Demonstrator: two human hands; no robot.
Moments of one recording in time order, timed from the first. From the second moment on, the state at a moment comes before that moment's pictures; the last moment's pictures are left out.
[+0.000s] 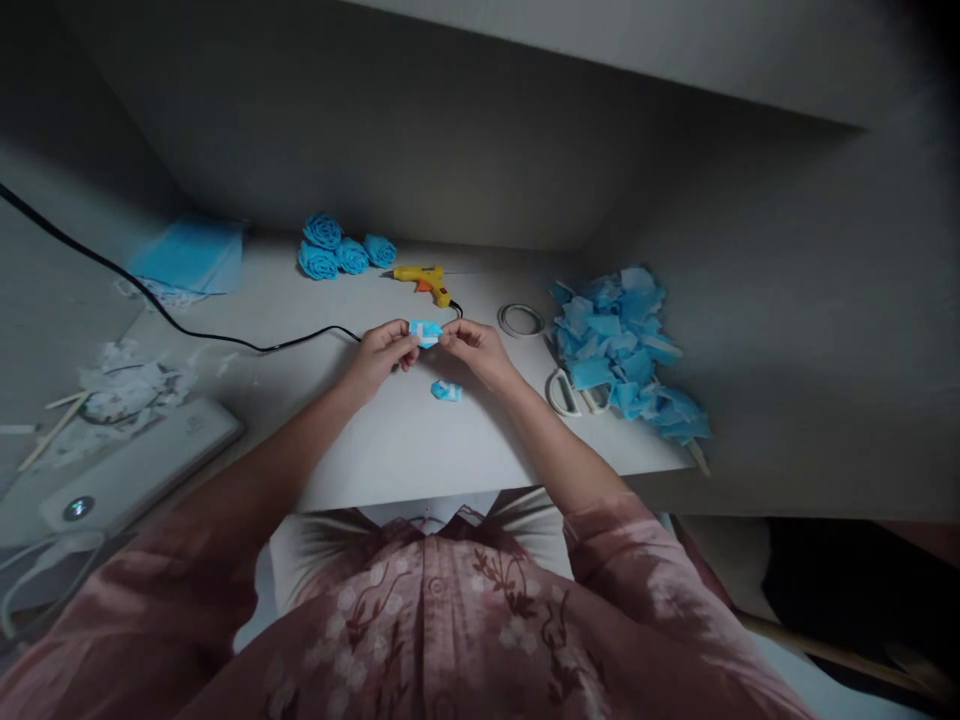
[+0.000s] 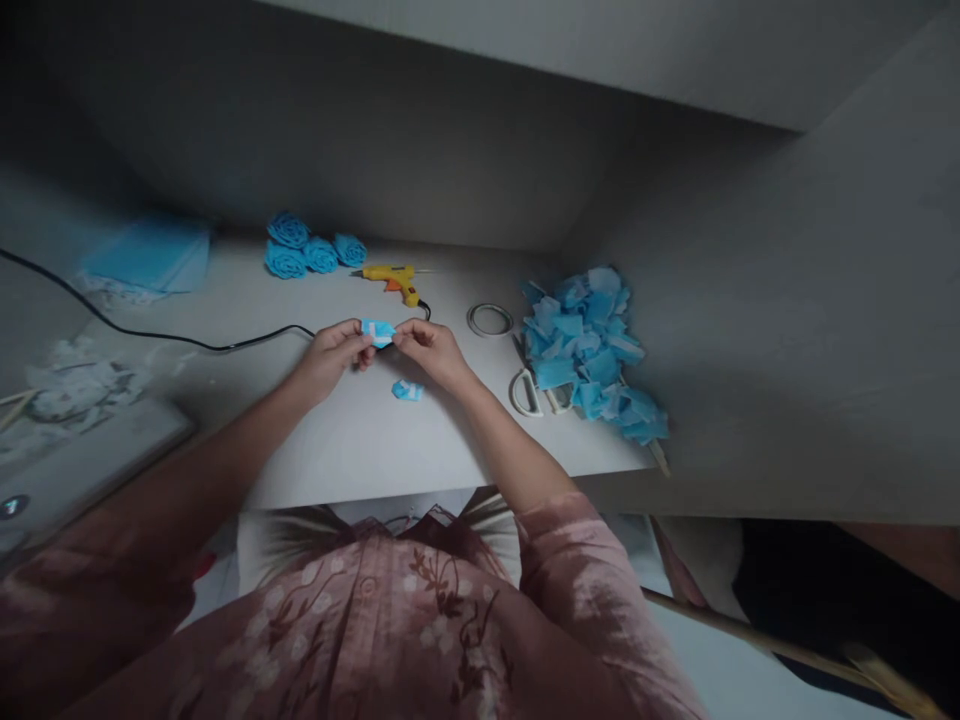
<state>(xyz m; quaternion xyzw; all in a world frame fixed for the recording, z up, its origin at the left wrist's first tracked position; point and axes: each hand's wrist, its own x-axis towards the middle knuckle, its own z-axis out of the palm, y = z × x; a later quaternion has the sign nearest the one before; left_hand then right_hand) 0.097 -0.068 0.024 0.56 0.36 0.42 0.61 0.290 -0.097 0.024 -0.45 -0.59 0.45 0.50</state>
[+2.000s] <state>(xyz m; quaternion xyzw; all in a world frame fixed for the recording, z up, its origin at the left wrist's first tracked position) 0.100 -0.066 0.020 0.48 0.35 0.45 0.67 0.279 -0.102 0.019 -0.46 -0.53 0.47 0.53</state>
